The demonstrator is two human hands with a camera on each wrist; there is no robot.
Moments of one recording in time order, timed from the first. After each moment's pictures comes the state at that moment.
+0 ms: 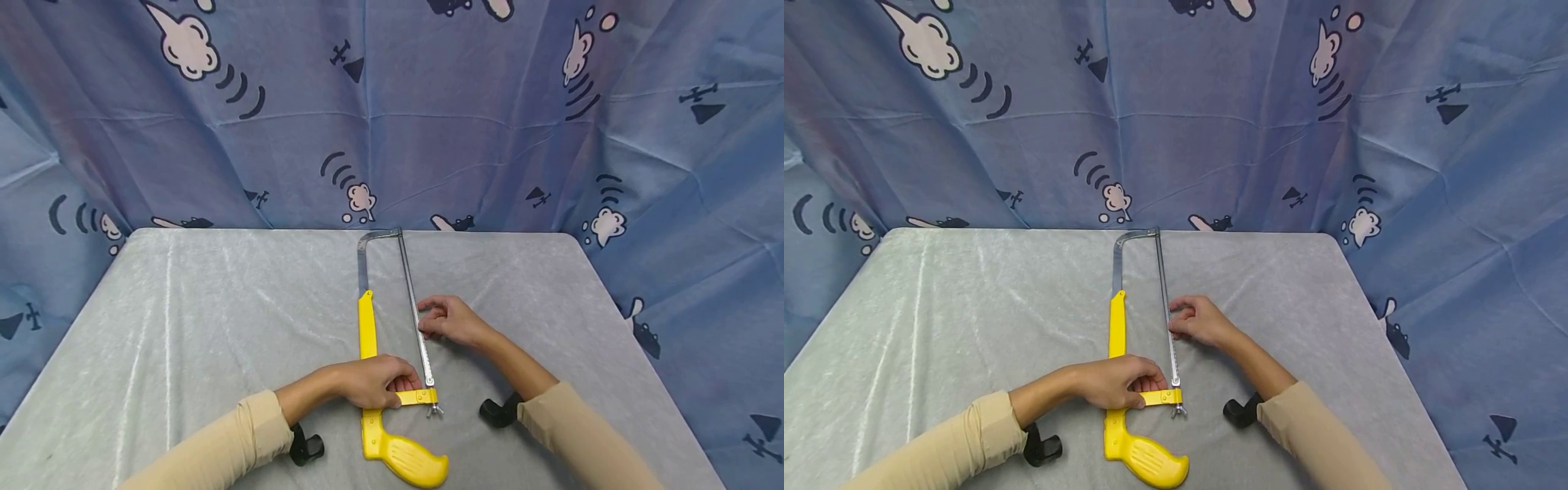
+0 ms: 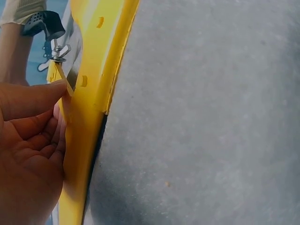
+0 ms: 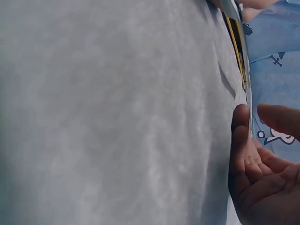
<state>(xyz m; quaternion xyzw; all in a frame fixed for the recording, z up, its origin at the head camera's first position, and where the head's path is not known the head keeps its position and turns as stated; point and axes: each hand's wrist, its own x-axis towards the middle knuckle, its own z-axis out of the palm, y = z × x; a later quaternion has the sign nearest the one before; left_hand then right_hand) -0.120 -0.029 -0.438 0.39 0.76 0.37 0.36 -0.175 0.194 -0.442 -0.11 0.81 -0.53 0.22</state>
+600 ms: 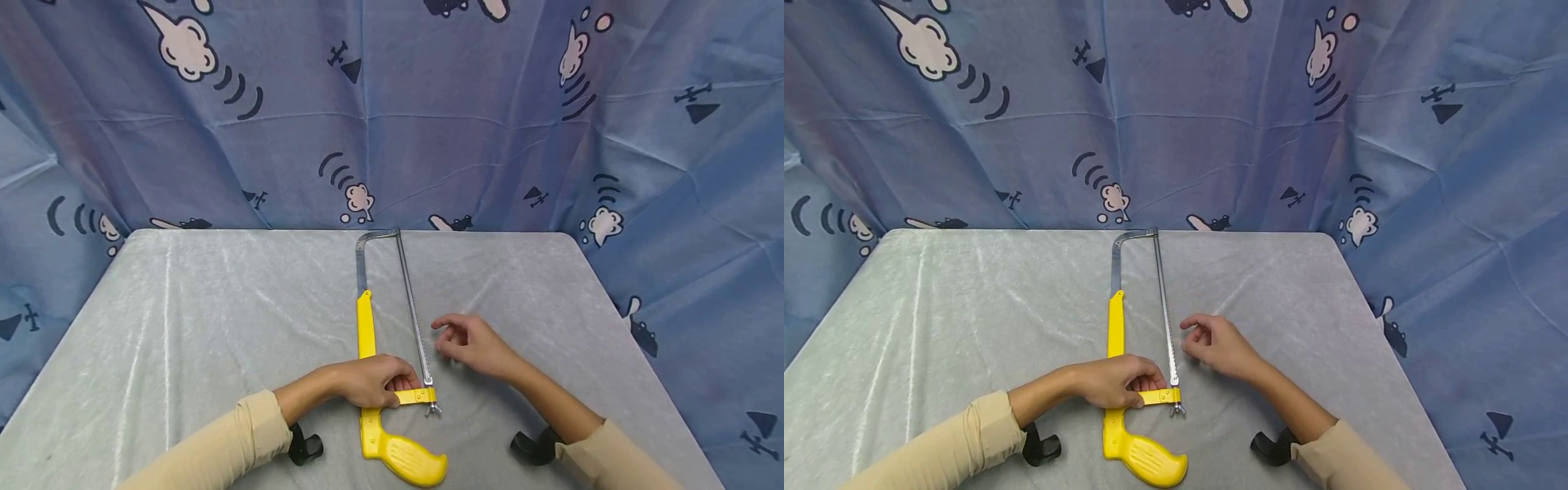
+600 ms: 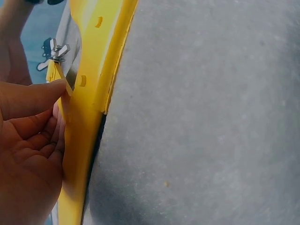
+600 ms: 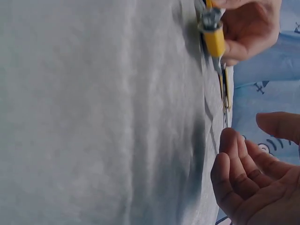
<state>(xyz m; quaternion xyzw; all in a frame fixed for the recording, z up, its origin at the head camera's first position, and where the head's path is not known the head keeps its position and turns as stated) -0.118 -0.029 -0.436 0.38 0.77 0.37 0.36 -0.125 0.216 -0.421 -0.18 0.85 -0.46 0.17</state>
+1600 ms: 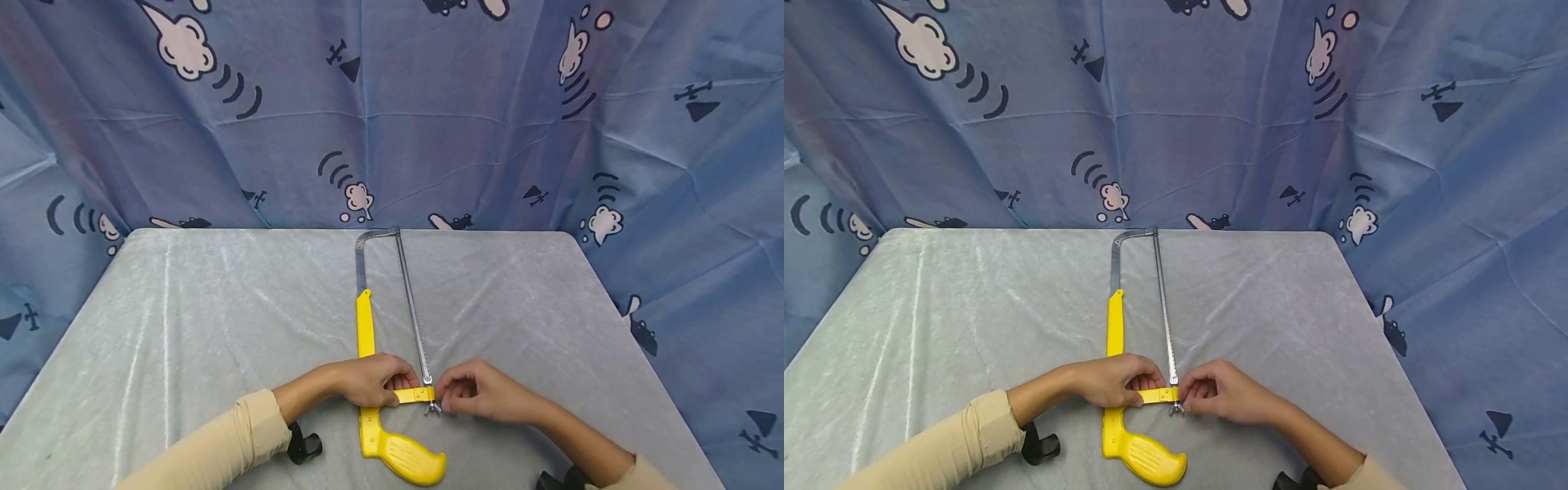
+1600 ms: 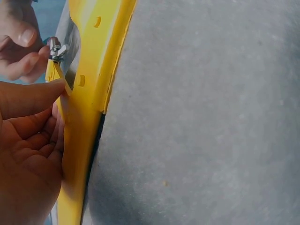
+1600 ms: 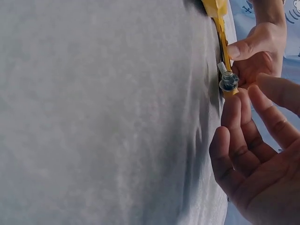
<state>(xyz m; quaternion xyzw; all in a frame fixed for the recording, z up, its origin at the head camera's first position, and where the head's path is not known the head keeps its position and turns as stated) -0.118 -0.029 -0.438 0.37 0.76 0.38 0.36 -0.077 0.227 -0.424 -0.29 0.75 -0.52 0.27</state>
